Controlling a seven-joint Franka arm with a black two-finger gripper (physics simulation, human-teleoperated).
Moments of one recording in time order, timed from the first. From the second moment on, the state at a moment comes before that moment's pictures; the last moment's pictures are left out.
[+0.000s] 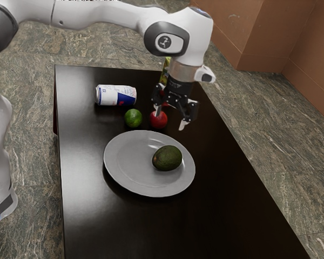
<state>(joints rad) -0.16 -0.13 0.06 -1.85 -0.10 1.69 -0.77</state>
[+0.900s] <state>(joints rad) -0.11 -0.13 -0.02 -2.08 -0.14 1.97 -0.32</state>
